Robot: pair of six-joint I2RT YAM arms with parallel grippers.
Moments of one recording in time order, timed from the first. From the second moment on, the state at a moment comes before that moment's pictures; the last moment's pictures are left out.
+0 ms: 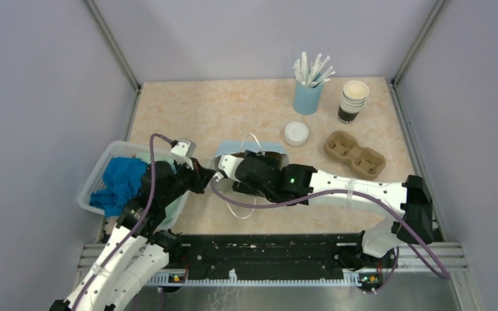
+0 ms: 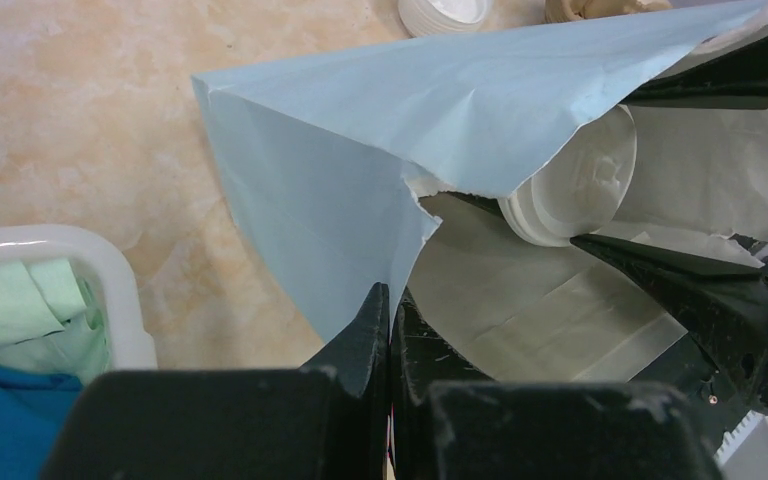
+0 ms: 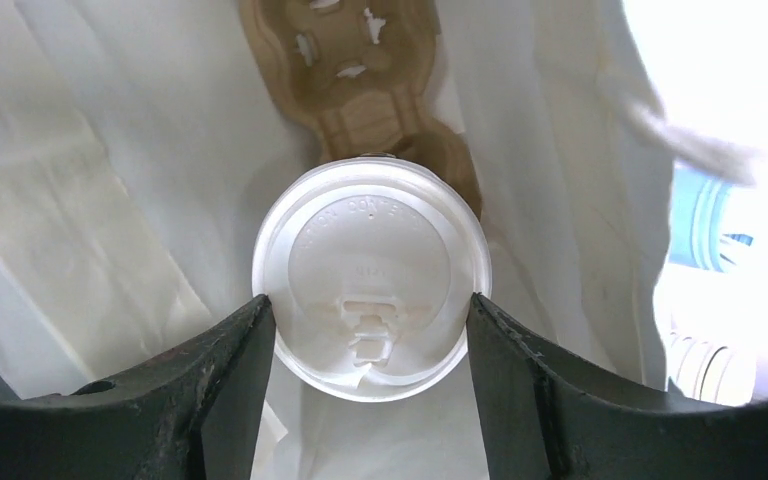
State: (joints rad) left arm -0.46 0.55 0.65 -0.42 0.19 -0.30; right arm 1.28 1.51 1.34 -0.65 0.56 -0.30
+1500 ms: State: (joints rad) left arm -0.46 0.55 0.63 -0.42 0.14 -0.30; right arm 1.15 1.57 1.34 -0.64 0.34 -0.71
